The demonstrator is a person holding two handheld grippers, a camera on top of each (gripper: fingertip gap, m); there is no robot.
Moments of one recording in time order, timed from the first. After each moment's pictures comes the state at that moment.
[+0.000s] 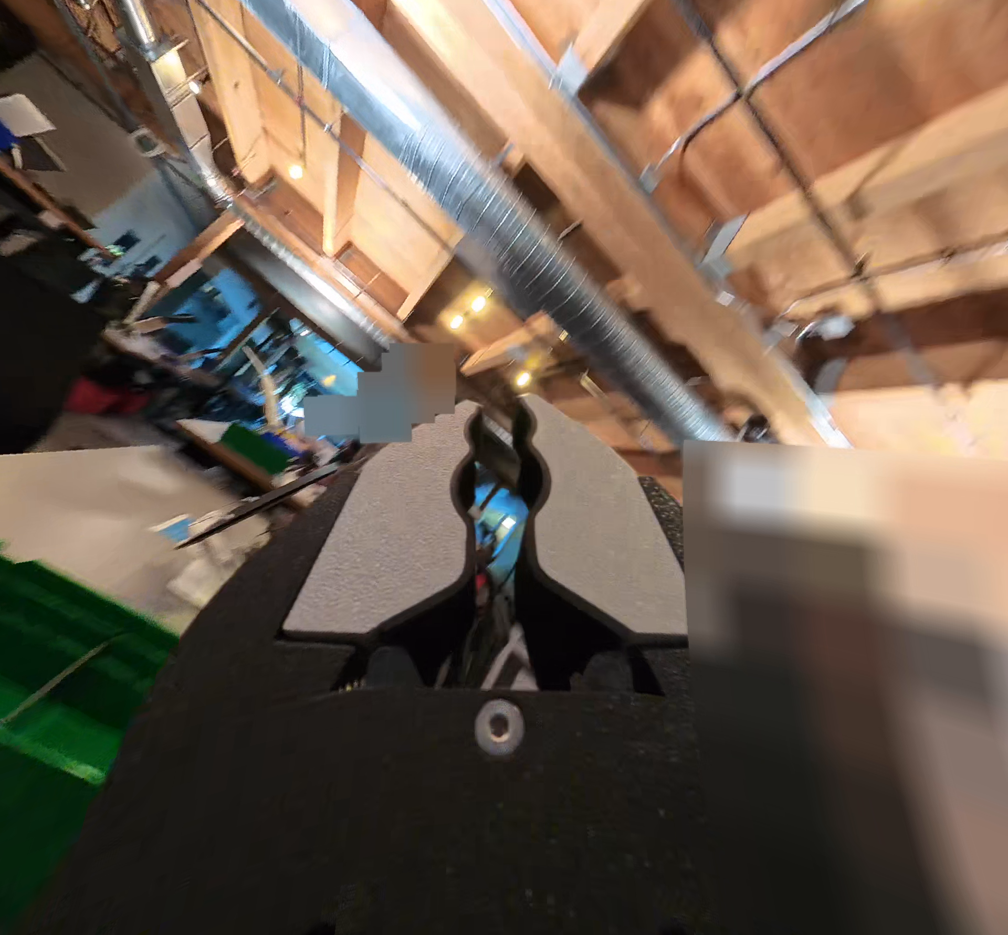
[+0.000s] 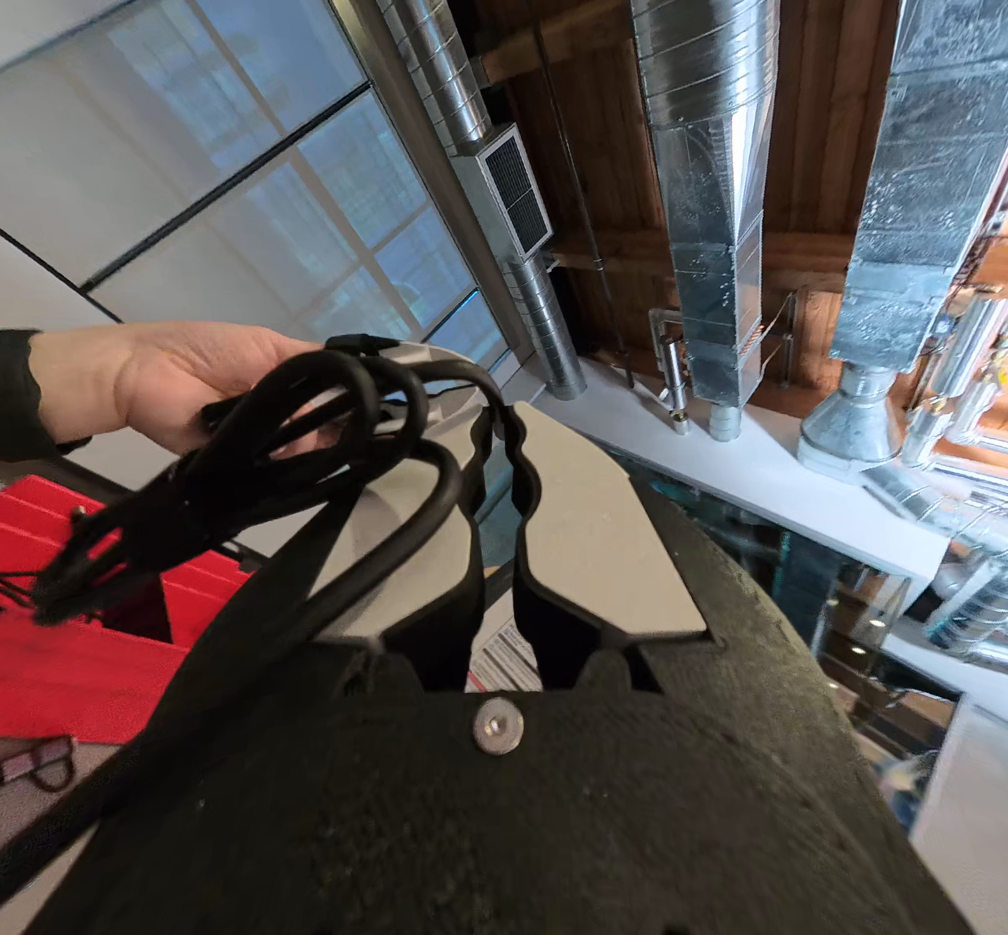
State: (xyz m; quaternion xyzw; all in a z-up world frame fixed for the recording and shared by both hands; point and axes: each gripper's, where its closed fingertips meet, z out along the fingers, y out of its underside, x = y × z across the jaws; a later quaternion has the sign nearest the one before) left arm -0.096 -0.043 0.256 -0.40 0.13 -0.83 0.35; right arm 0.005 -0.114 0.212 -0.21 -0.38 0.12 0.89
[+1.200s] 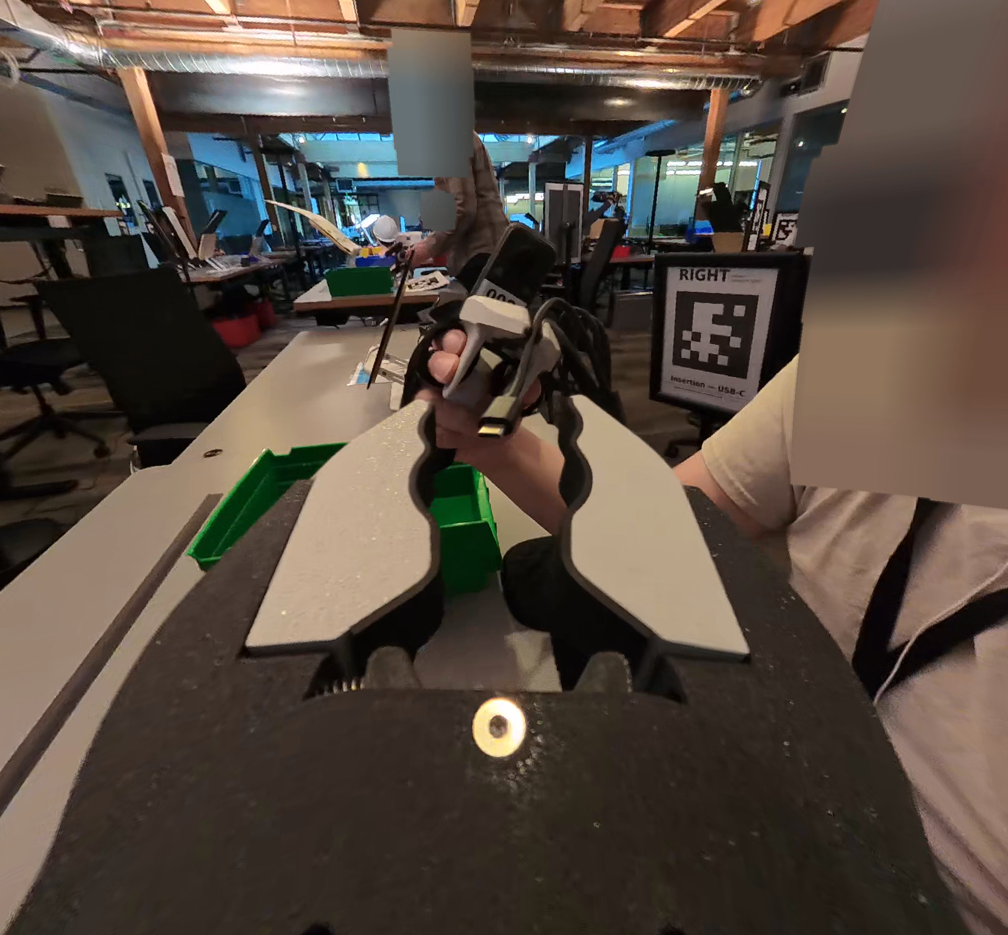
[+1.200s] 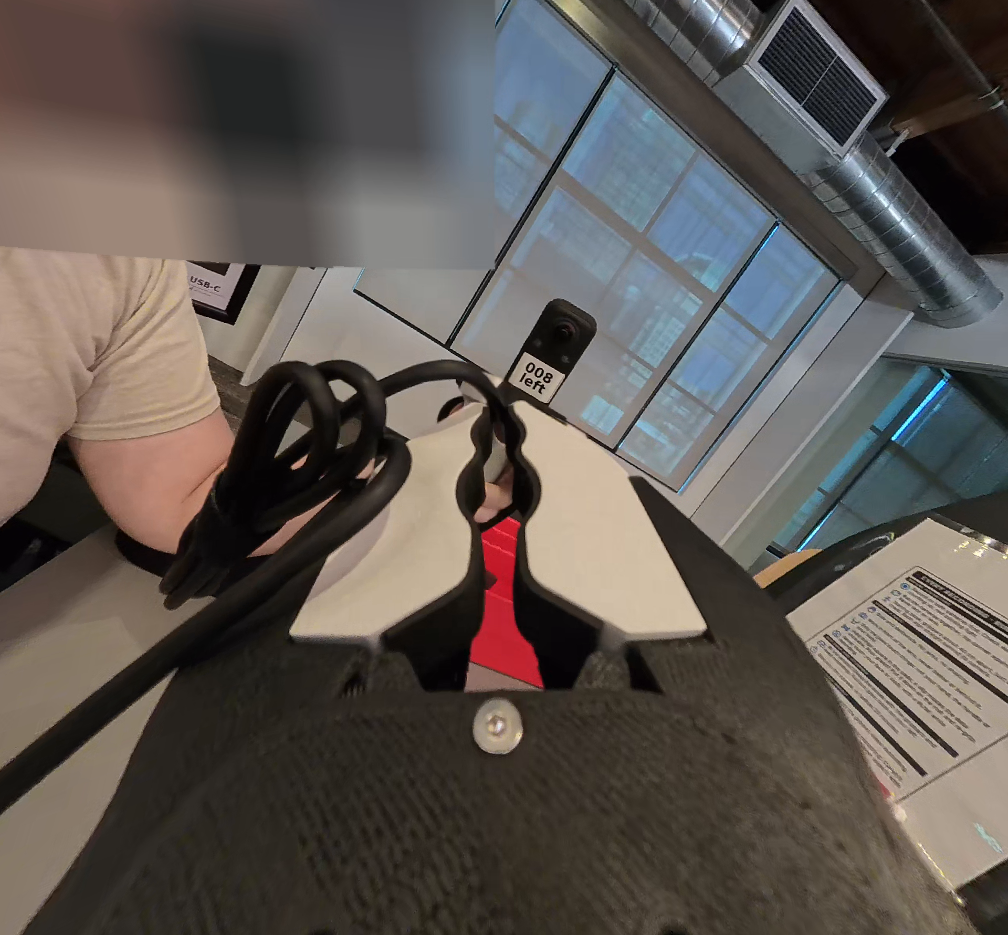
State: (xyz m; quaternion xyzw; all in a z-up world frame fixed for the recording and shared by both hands) left arm -0.070 -0.086 0.154 -0.40 0.53 -0.59 0.47; right arm -0.023 -0.112 0.164 -0.27 -0.53 0.38 0.71
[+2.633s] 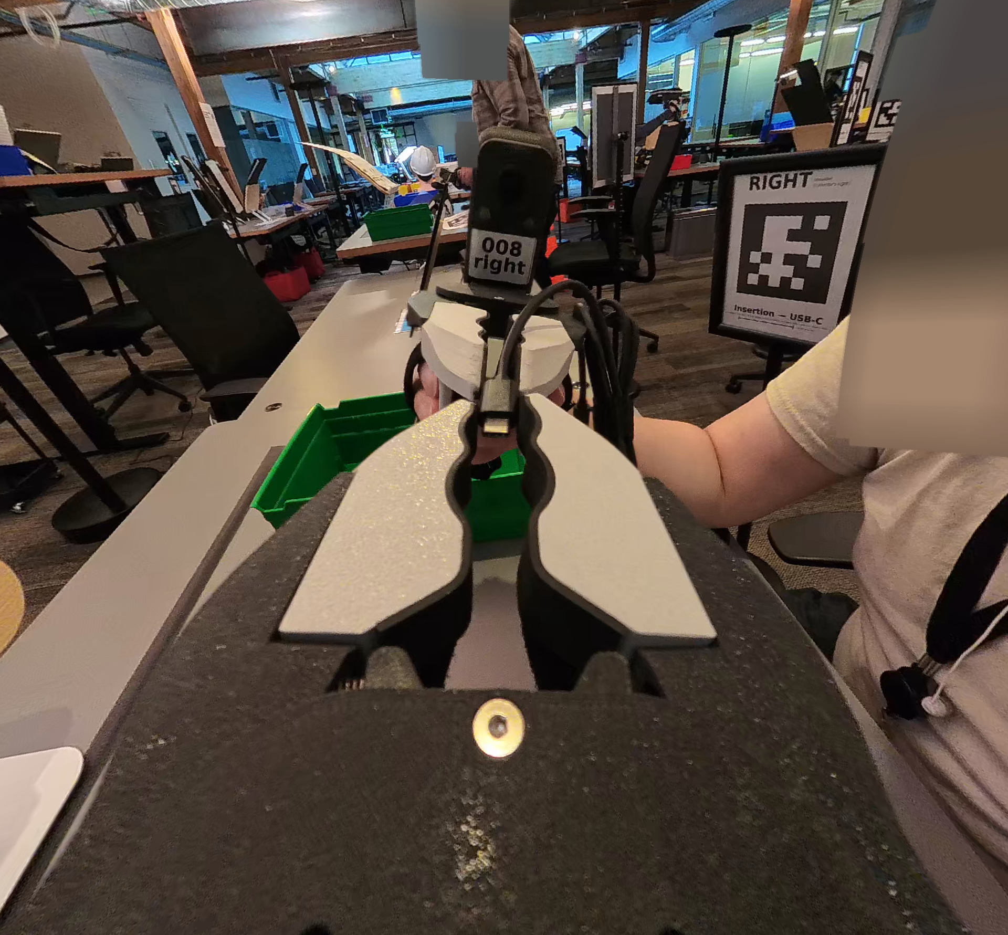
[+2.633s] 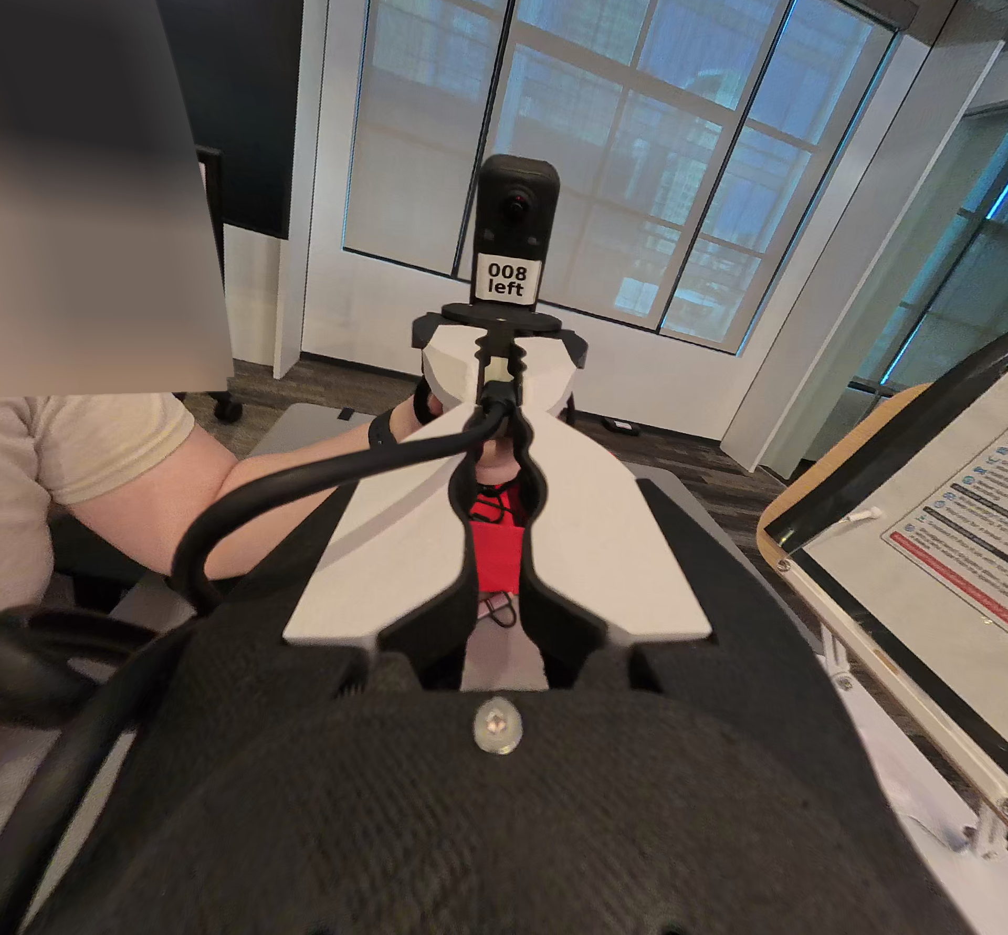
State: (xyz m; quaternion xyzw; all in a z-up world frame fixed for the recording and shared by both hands) left arm -0.059 -0.077 0.134 -0.43 0.57 -0.51 0.49; right arm -0.070 -0.072 0.141 -0.42 -0.49 0.42 0.63
